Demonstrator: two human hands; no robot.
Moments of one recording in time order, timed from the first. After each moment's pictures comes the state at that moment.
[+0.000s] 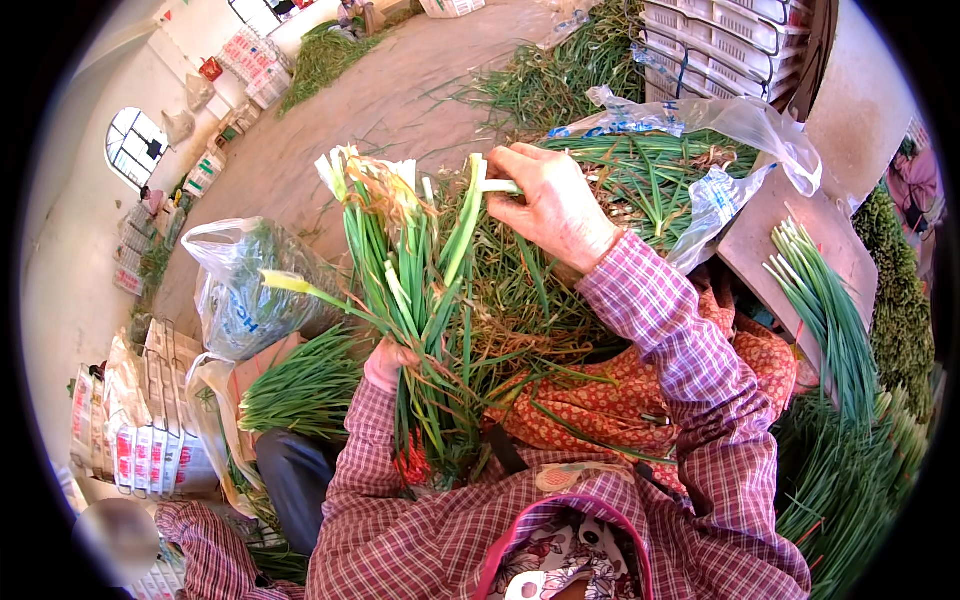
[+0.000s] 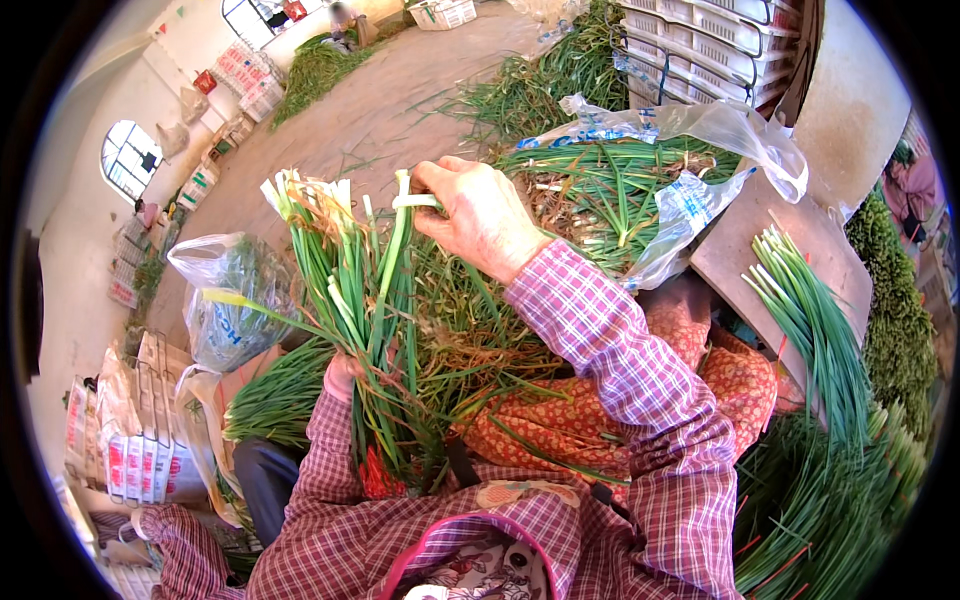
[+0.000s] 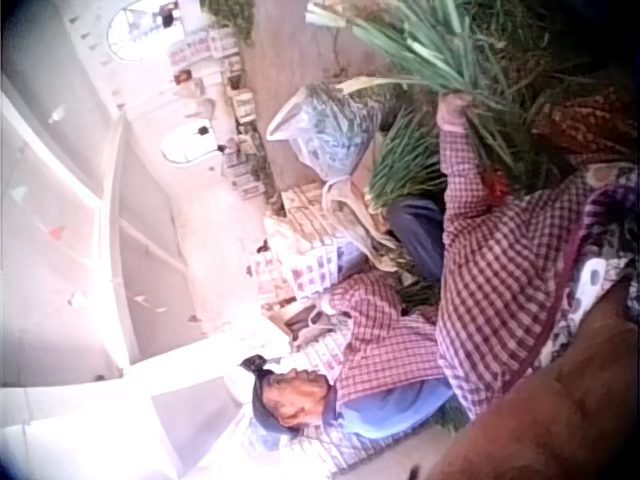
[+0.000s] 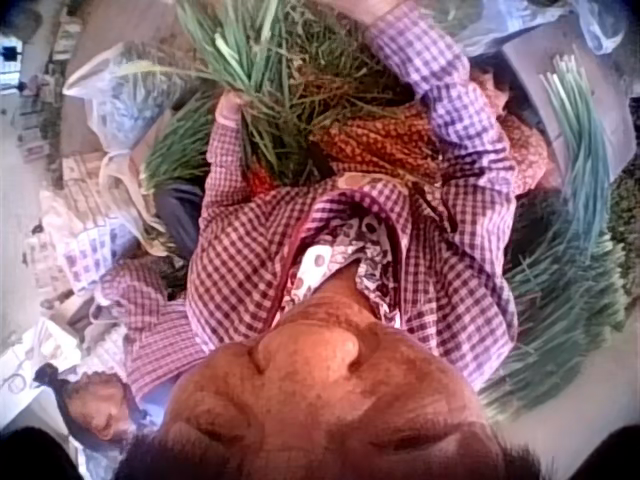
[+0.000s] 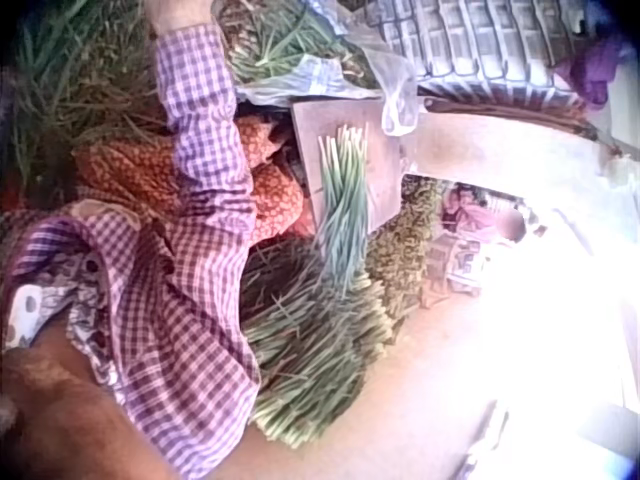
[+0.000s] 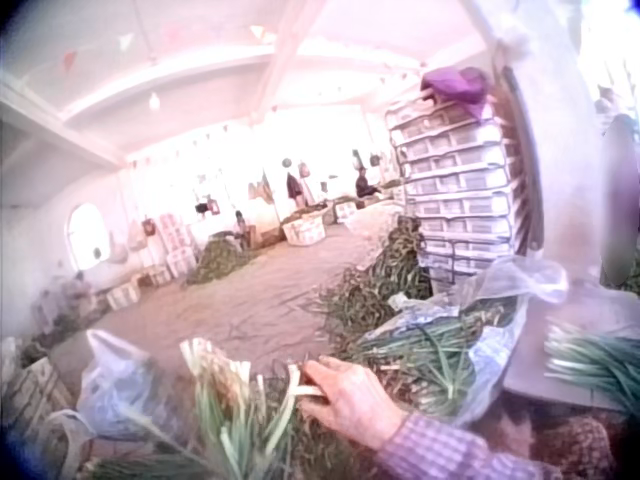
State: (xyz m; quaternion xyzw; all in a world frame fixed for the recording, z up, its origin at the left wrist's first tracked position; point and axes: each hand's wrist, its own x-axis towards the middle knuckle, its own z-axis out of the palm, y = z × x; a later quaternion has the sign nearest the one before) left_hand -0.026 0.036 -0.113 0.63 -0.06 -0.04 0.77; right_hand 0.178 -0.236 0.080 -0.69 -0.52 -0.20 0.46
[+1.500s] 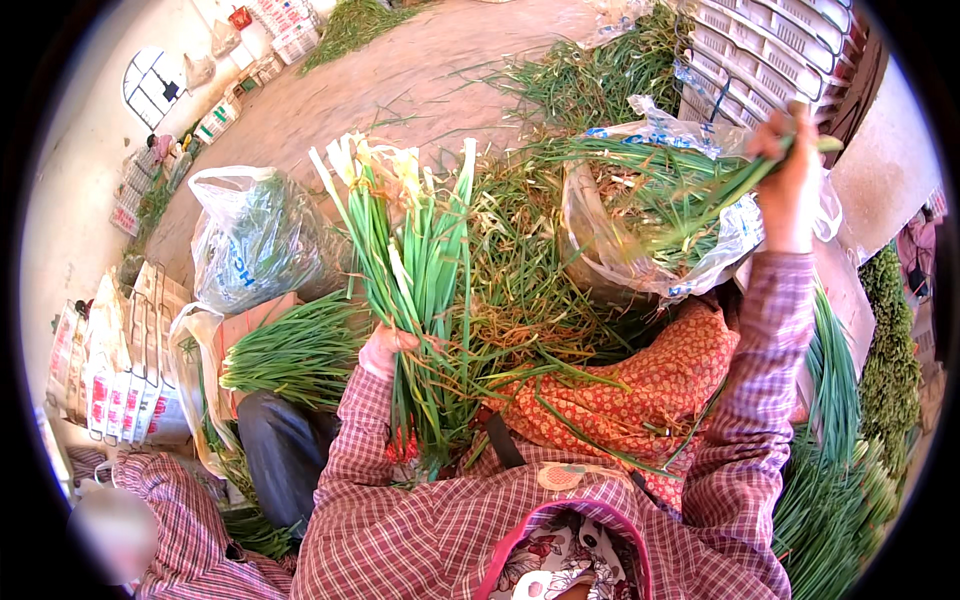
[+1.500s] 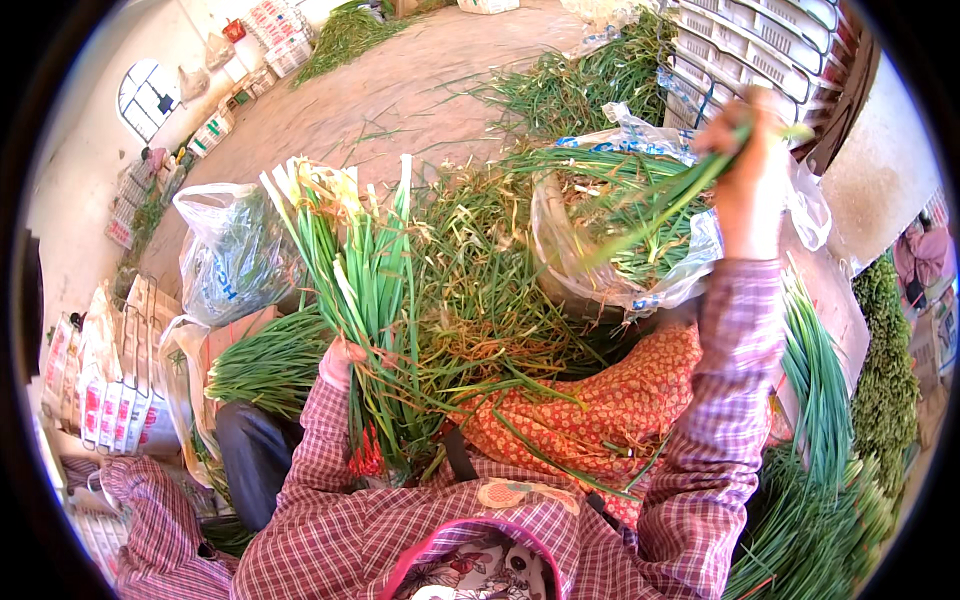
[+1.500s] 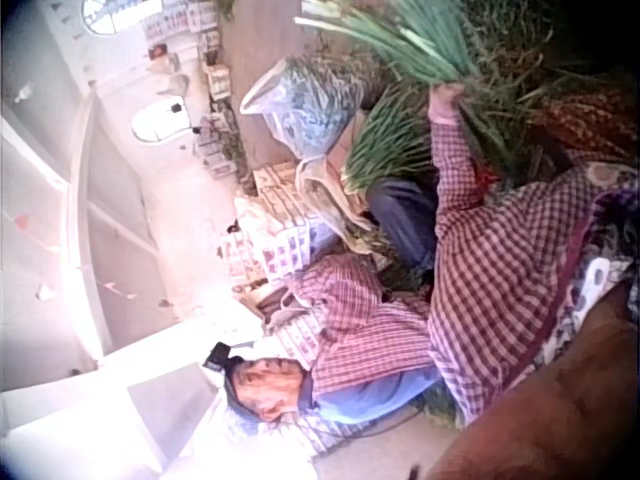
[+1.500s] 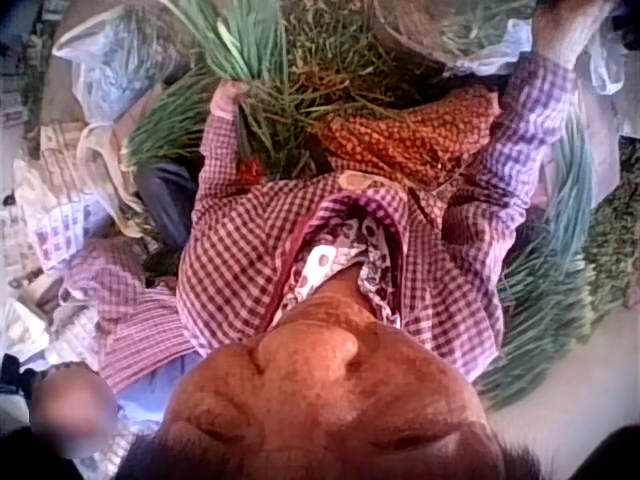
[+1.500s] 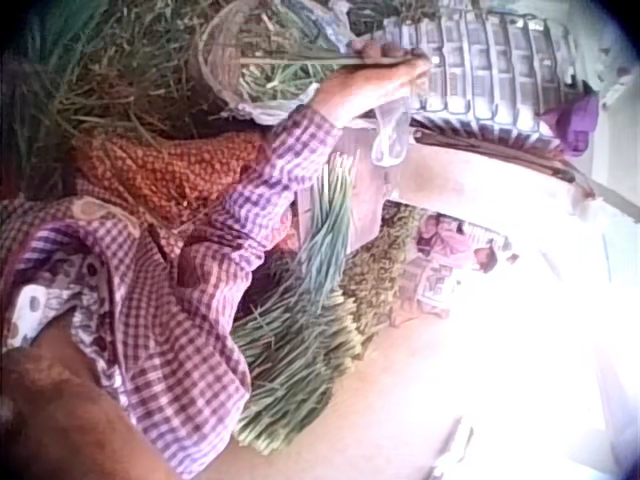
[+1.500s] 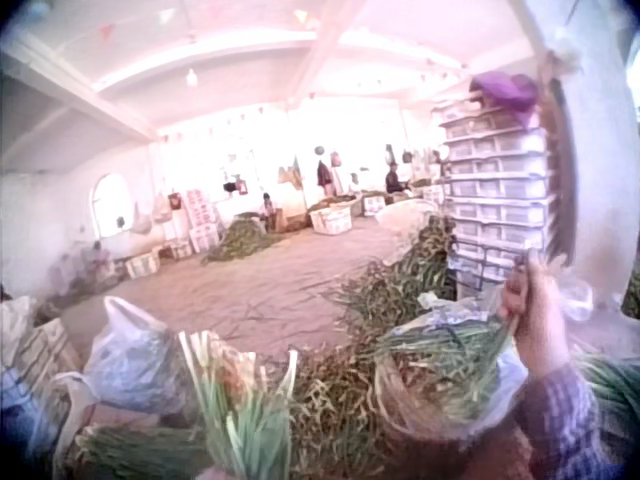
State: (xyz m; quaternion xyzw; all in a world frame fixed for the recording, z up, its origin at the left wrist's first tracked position) left_hand -0.054 0.011 -0.088 0.59 -0.02 0.01 0.81; right_hand 0.266 -0.369 0.116 -0.49 -0.34 0.00 0.80
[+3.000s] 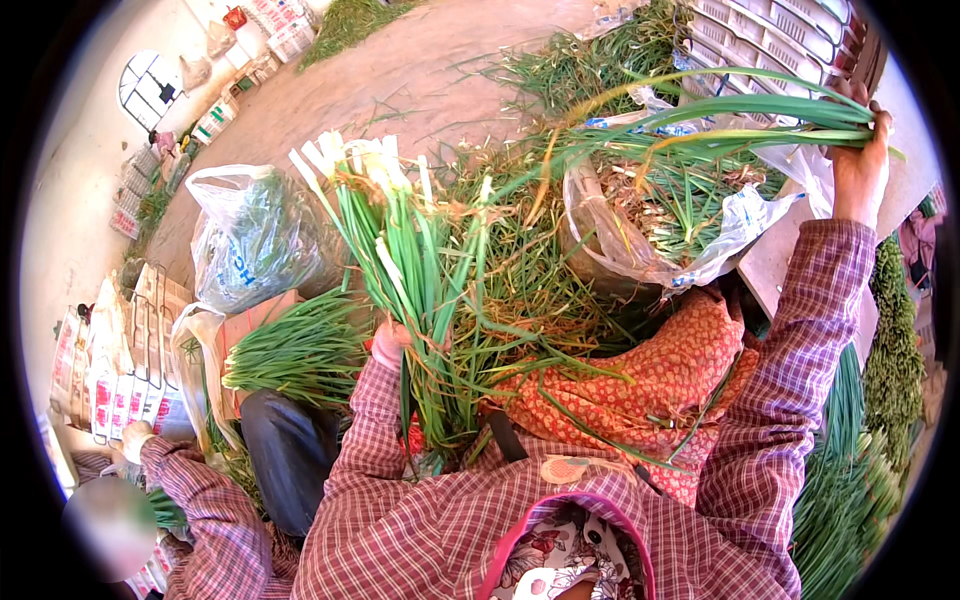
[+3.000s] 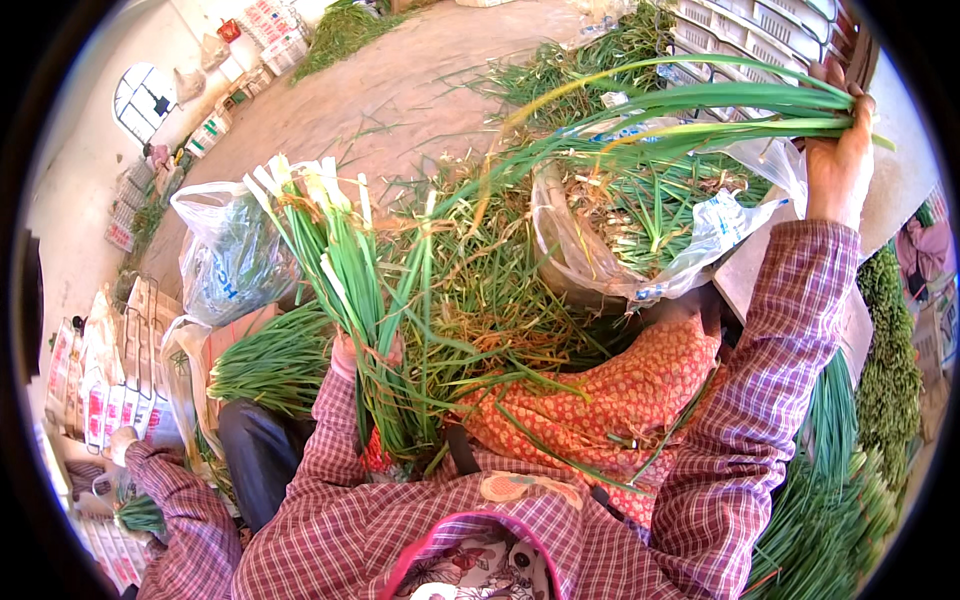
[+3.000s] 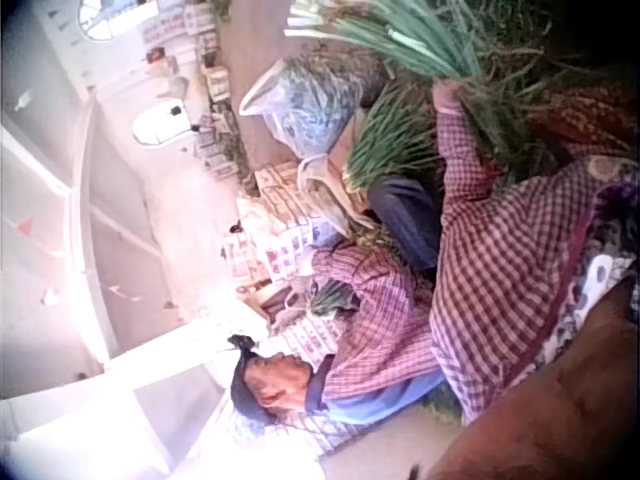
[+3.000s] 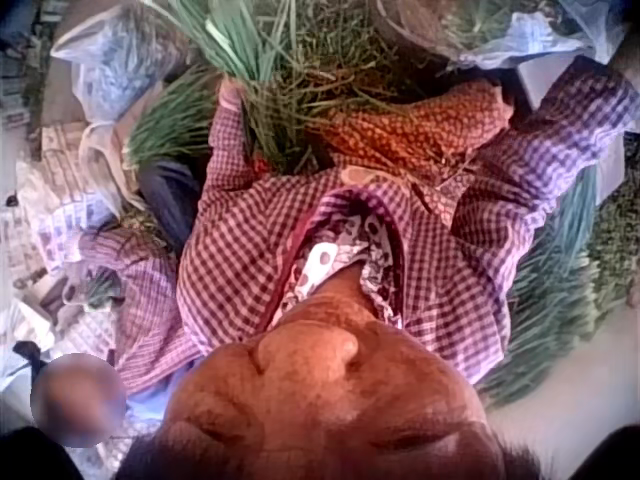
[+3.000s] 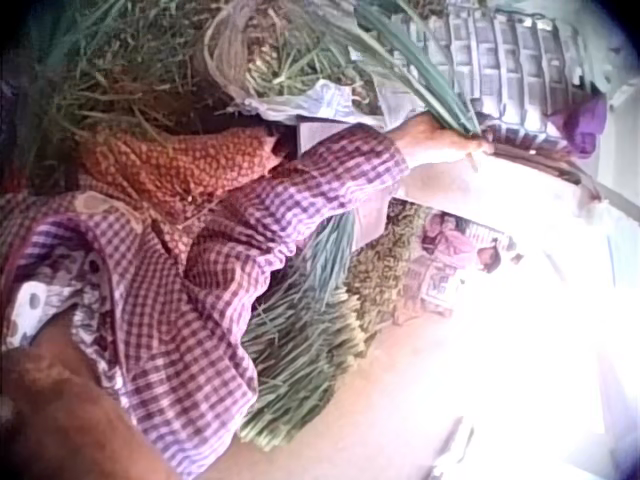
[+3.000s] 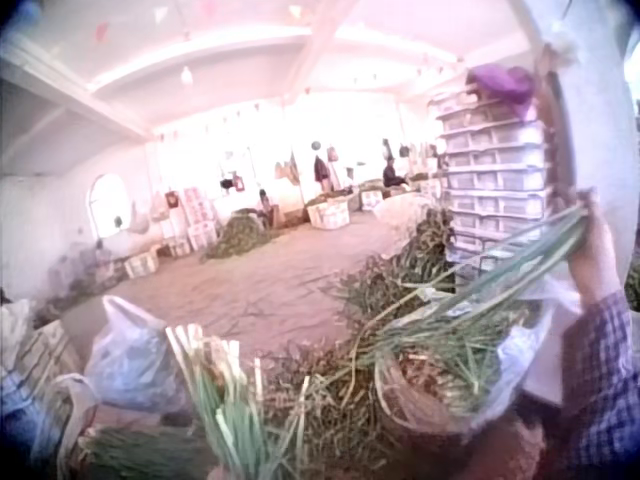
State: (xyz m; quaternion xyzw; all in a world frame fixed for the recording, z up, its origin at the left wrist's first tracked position) left_hand -0.028 0.023 -0.134 0.34 -0.28 -0.10 0.89; right_hand 0.274 -0.406 0.172 -0.39 -0.20 -0.22 0.87
